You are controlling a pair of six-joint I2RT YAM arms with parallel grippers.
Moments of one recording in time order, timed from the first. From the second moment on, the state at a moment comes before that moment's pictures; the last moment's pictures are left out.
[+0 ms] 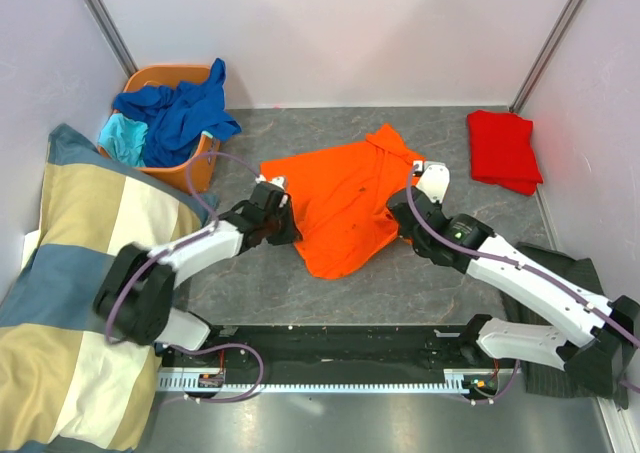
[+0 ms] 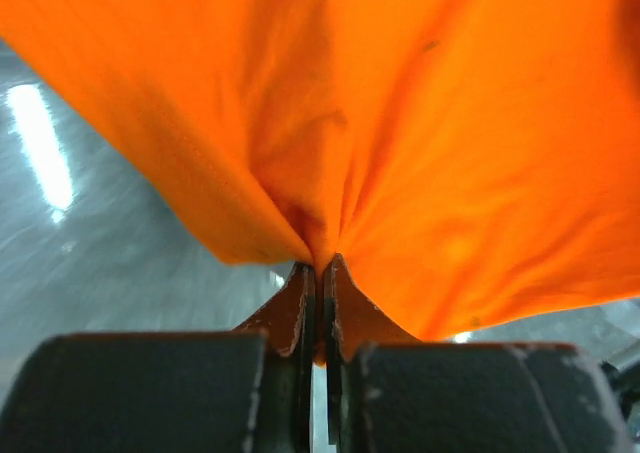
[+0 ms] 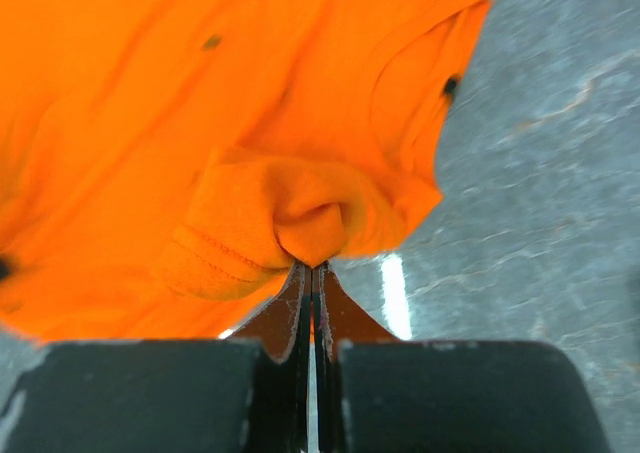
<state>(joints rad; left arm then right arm) -0.54 1.50 0.77 -0.16 0.09 -0.62 0.81 1.13 1.00 -0.73 0.67 0.71</state>
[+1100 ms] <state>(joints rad) -0.49 2.18 2.01 -0.72 0.09 -0.31 0.75 1.00 1.12 -0.81 0.82 0.60</state>
